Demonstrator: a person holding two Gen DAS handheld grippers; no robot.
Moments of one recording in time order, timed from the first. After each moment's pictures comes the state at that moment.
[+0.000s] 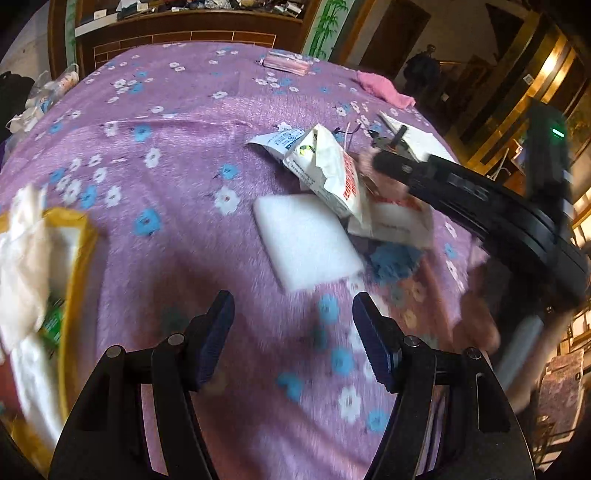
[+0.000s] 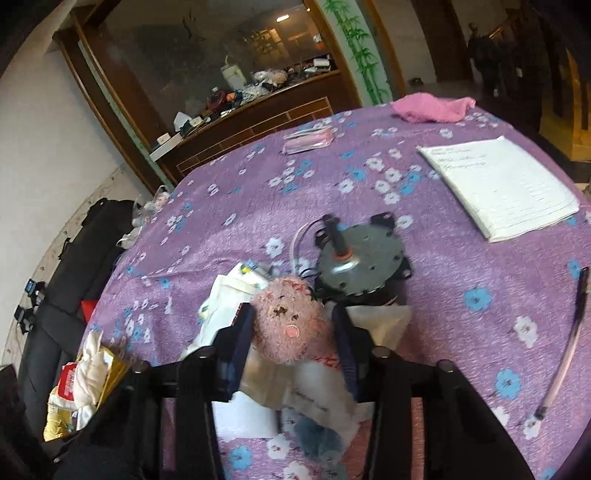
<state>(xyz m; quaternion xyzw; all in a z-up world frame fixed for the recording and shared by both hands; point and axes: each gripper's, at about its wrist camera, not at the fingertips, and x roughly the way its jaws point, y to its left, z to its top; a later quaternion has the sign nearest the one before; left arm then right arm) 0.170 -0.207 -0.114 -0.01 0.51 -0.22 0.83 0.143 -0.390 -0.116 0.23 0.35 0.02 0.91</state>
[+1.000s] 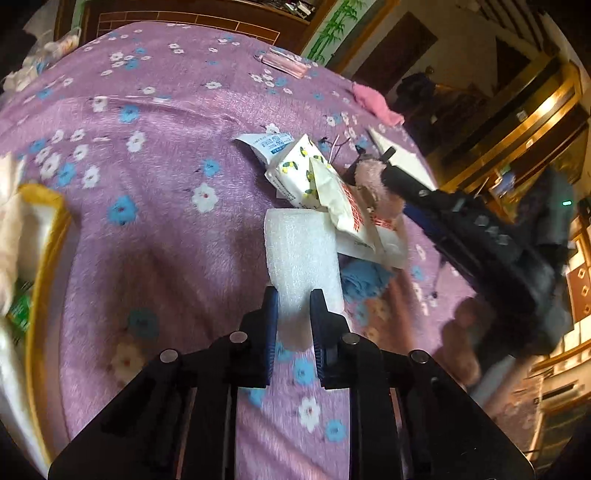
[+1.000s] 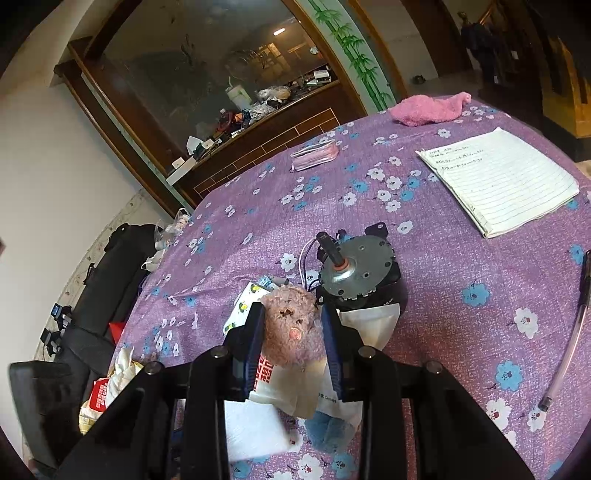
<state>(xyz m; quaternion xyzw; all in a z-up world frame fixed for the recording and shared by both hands) 0.169 -0.192 -0.106 -0.10 0.52 -0.25 0.81 0.129 -0.402 -0.106 0.28 0.32 0.05 0.91</state>
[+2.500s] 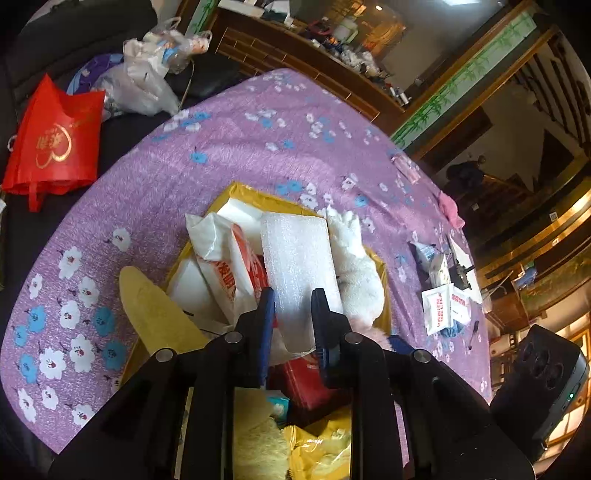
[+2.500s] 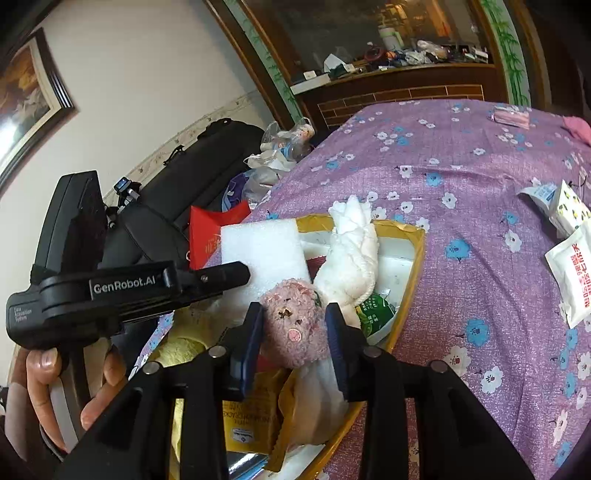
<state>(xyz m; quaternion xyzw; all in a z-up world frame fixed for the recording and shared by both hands) 0.150 0.071 -0.073 -0.20 0.46 -0.13 0.86 0.080 -0.121 -0.087 0.15 0.36 0.25 0.89</state>
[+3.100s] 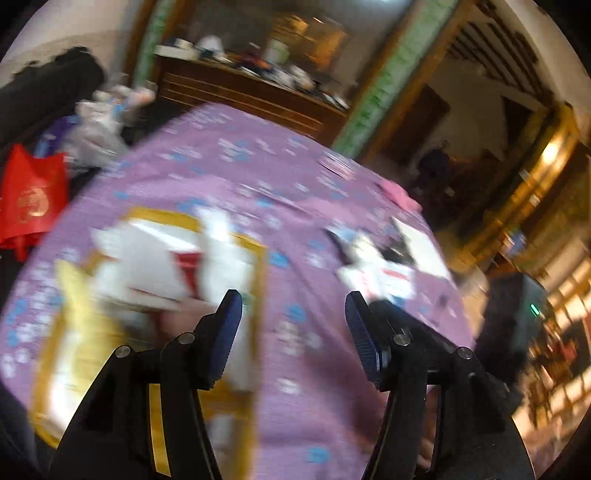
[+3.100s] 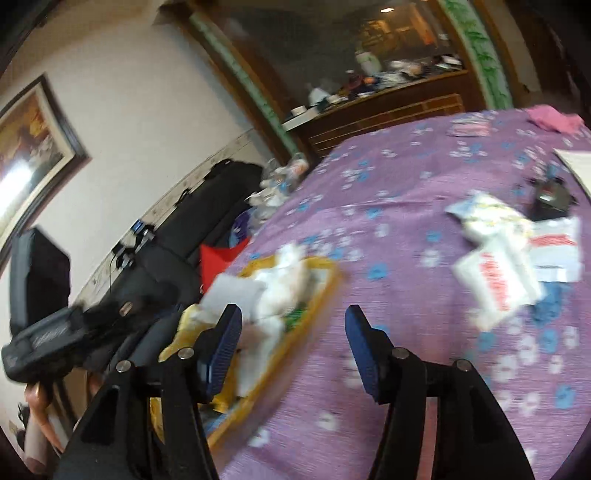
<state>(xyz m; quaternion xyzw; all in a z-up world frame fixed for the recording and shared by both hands) 0.084 -0.043 -0.018 -0.14 0.40 -0.20 0.88 0.051 -0.263 -0.074 0.23 0.32 0.23 0.89</state>
